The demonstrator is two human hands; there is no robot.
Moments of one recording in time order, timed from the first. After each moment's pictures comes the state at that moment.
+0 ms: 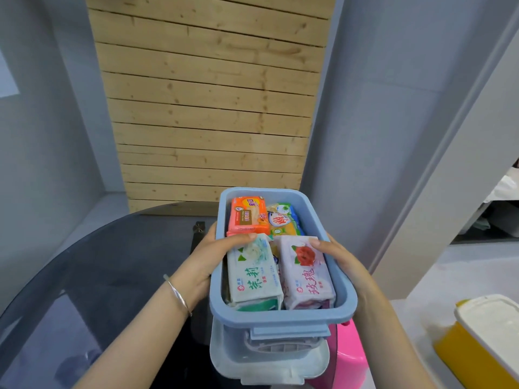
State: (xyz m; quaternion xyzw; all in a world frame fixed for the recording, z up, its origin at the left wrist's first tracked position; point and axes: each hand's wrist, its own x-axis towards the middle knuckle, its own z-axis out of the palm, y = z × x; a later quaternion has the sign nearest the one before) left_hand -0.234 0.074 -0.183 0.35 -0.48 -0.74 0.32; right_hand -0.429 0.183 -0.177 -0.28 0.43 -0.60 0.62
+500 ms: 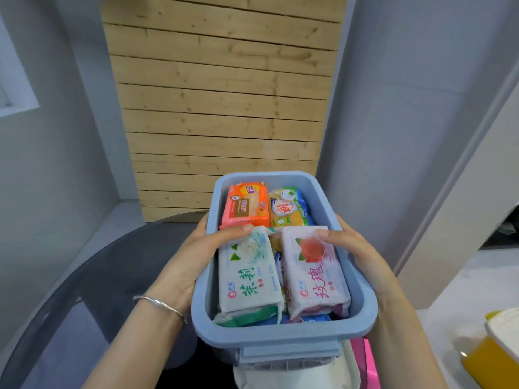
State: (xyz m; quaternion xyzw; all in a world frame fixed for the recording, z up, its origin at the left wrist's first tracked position) left_hand -0.190 0.070 -0.139 0.32 -0.48 -0.74 0.34; right_hand -0.388 0.172 -0.130 -0.34 0.40 -0.62 0.58
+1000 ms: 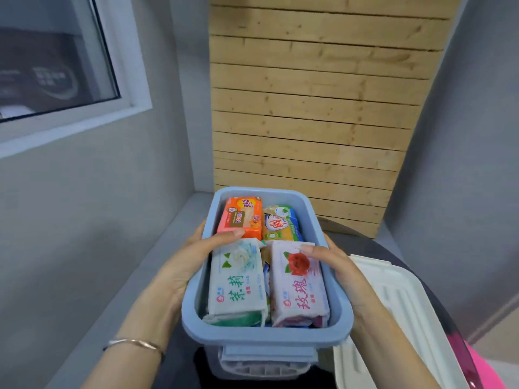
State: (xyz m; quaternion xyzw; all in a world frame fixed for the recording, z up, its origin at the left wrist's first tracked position) left_hand -0.033 0.039 -0.150 0.41 -0.42 -0.70 0.41; right_hand -0.242 0.092 -0.163 -0.35 0.41 -0.56 0.63
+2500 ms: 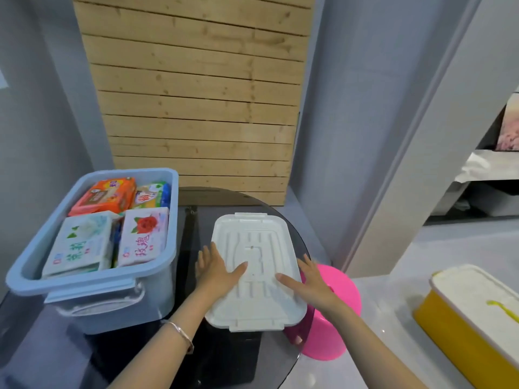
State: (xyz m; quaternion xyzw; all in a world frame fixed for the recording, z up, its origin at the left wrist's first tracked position) left_hand -0.253 0.101 -0.297 0.58 -0.72 -0.36 0.15; right_hand -0.429 0.222 -0.290 -0.43 0.73 -0.39 0.35
